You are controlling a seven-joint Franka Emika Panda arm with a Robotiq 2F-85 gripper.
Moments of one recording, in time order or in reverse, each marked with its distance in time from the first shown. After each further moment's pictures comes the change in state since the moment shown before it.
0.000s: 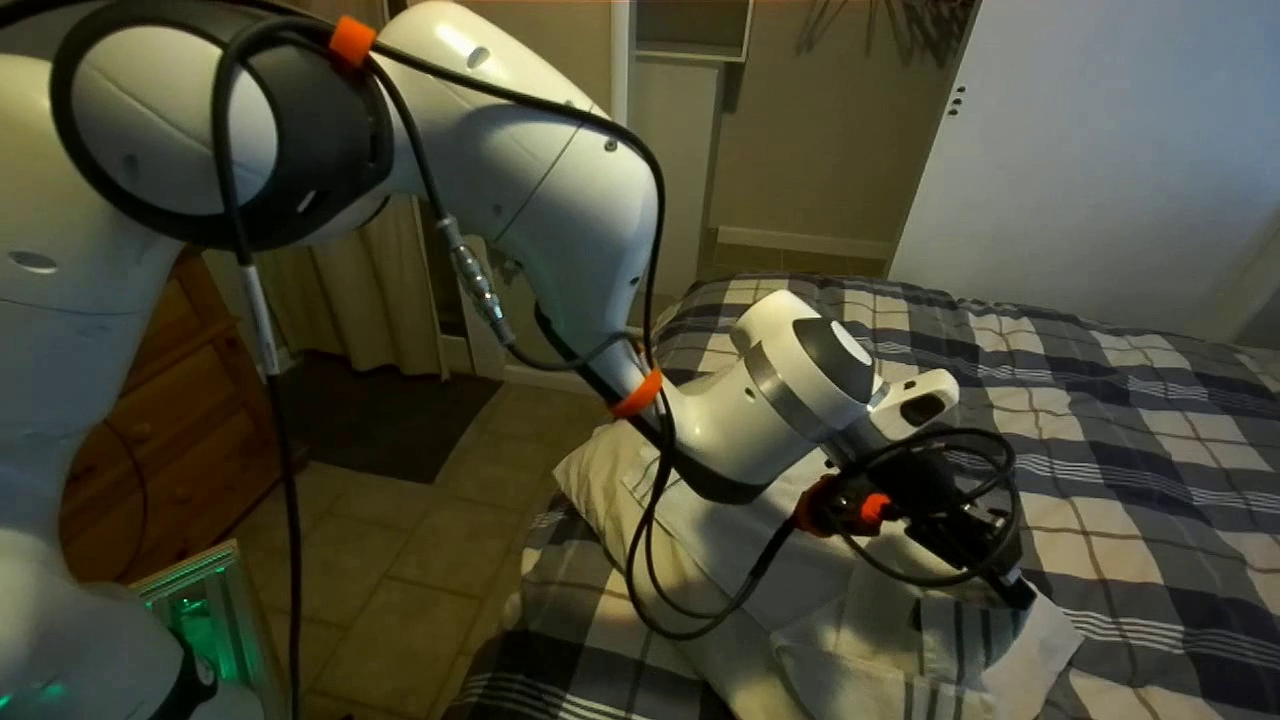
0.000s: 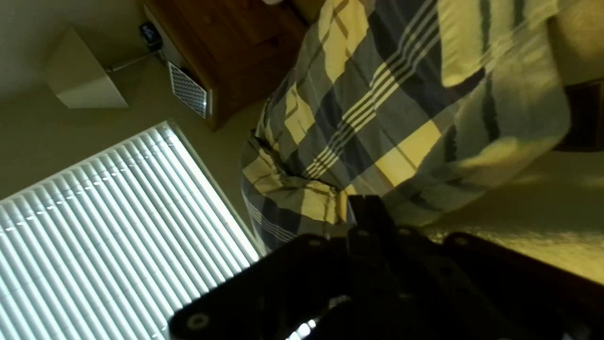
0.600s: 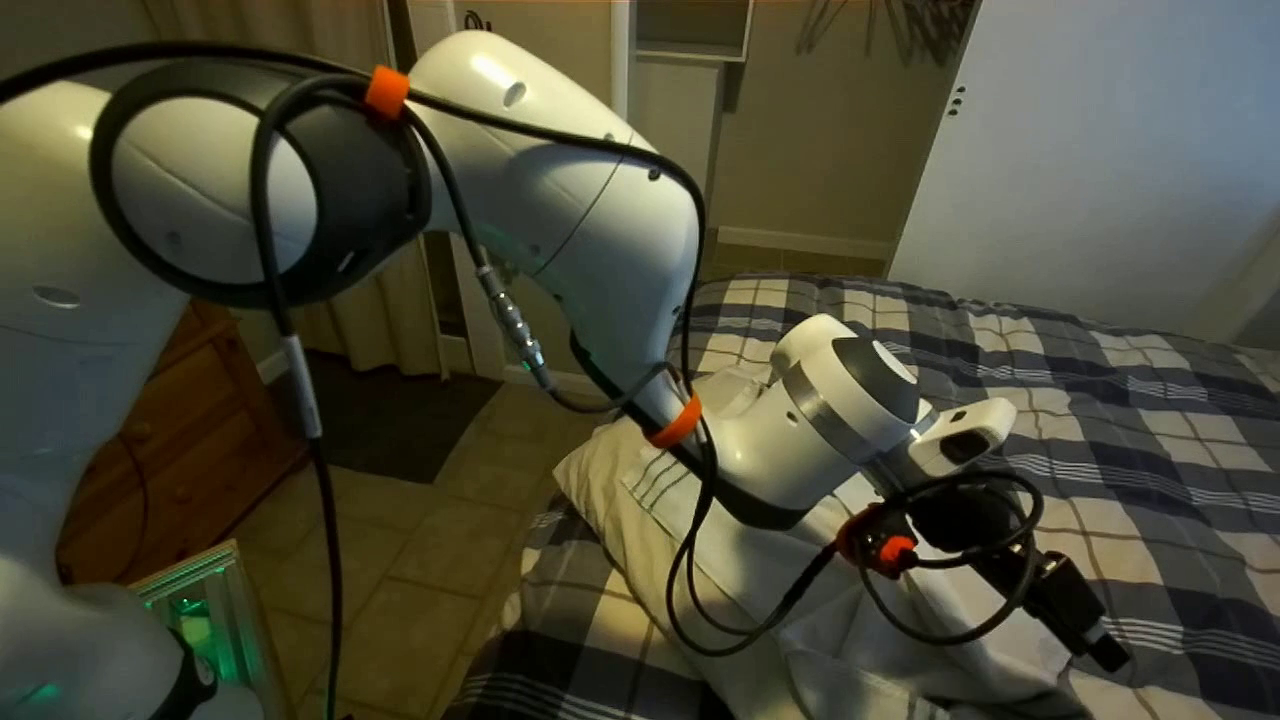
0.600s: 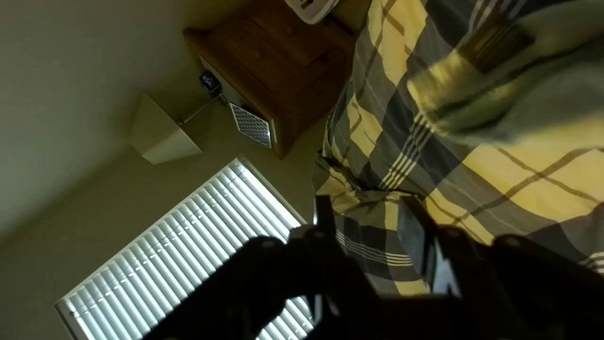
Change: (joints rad) arm -0.148 0.052 0.117 0.119 -0.073 -0.141 0.234
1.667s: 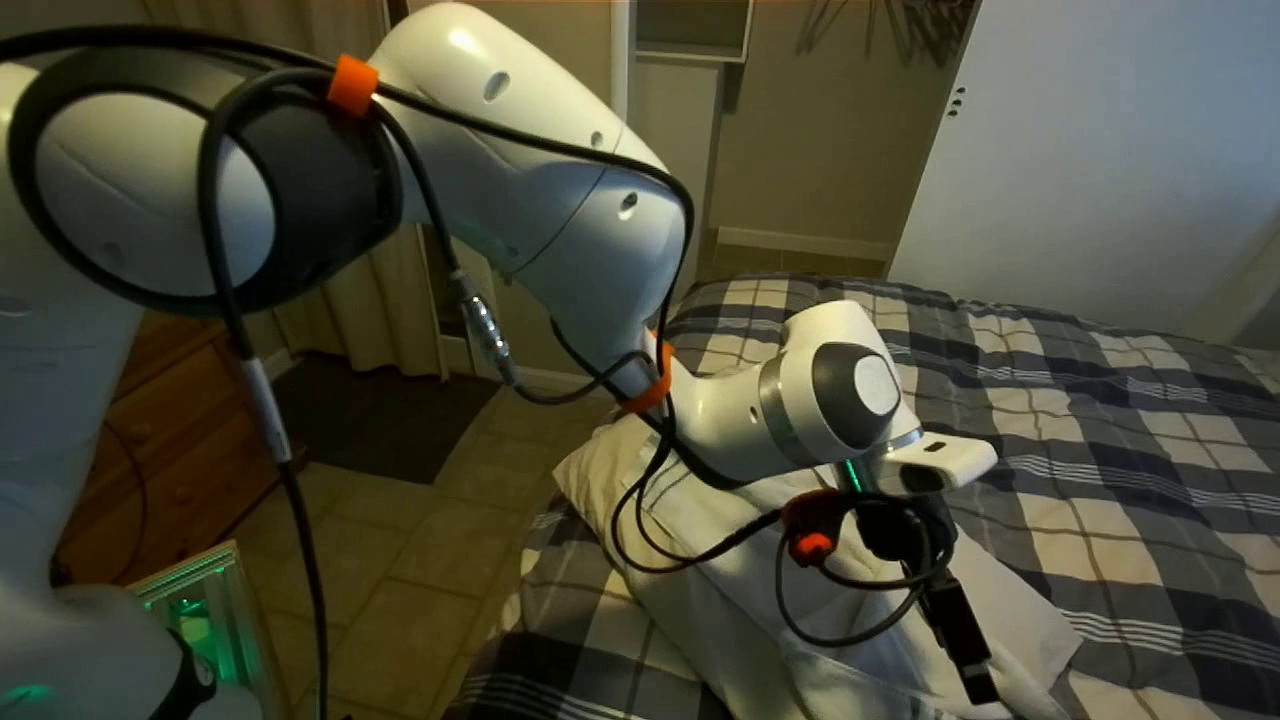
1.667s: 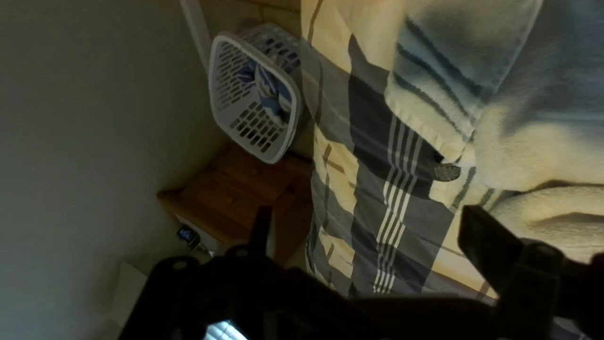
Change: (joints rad) arm -0.112 -0.080 0.178 -0.100 0.361 -0.110 -0.054
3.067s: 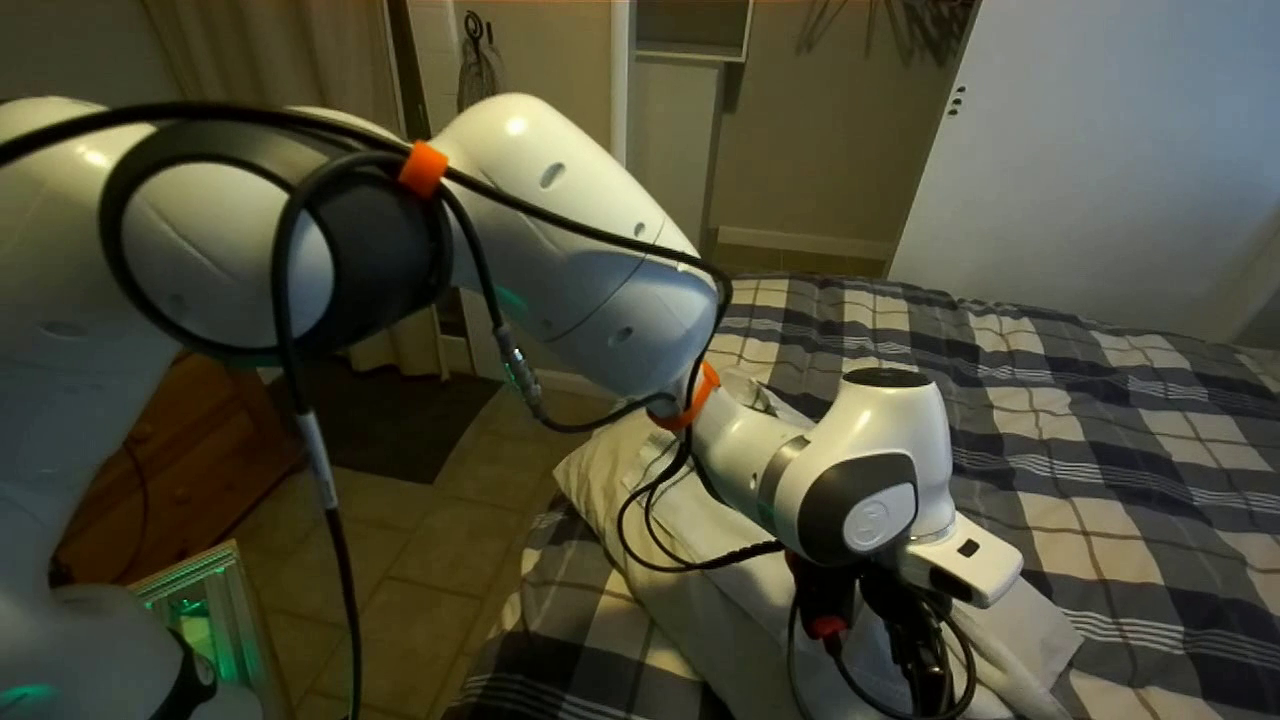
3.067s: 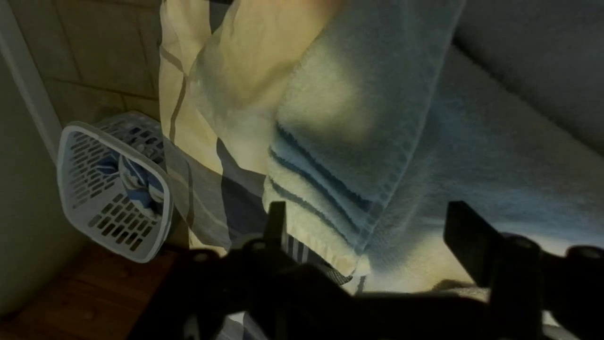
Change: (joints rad) arm -0.015 0.116 -0.073 0.002 0.615 0.254 -0.486
